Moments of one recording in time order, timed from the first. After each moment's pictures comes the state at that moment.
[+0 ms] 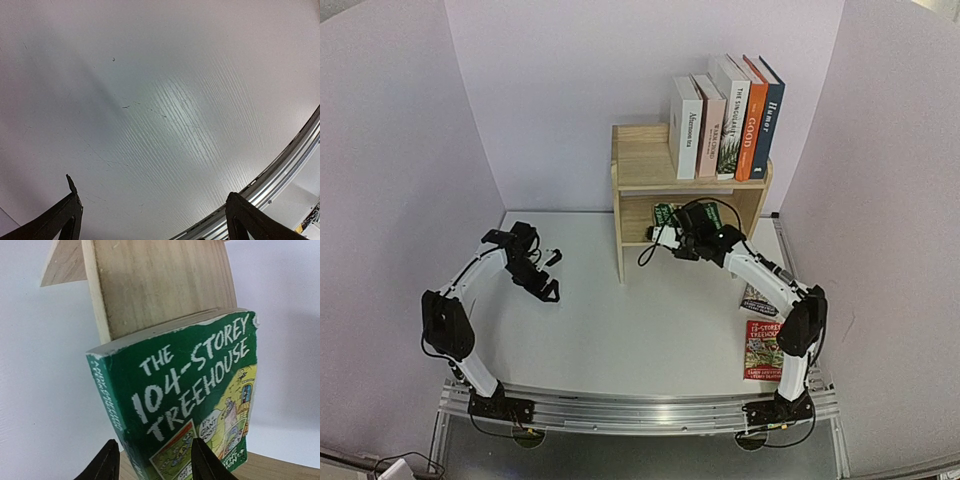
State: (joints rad) left arm -0.29 1.71 1.49 -1.20 0.28 0.29; right arm 0.67 1.95 1.91 -0.71 0.29 -0.96
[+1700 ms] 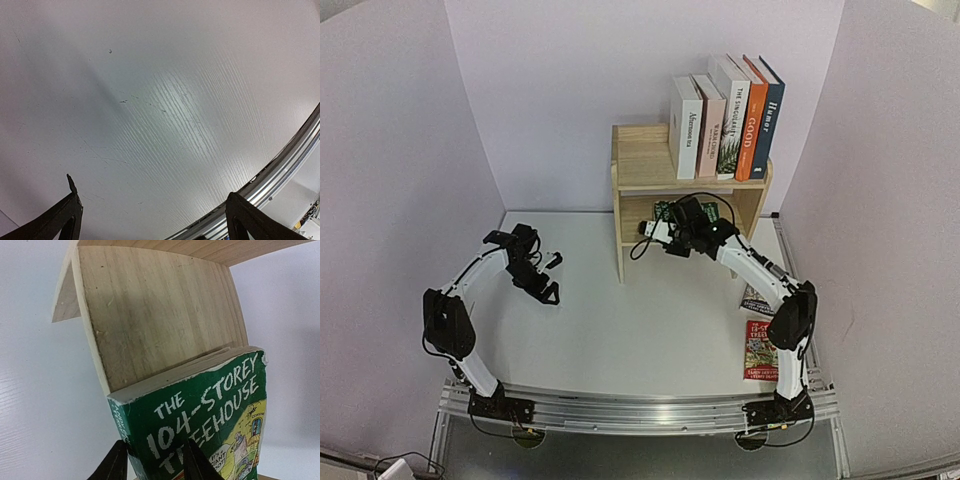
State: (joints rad) left arm -0.29 1.72 1.48 -1.20 0.28 0.30; right arm 0.65 2.05 2.06 -0.76 0.15 -0.89
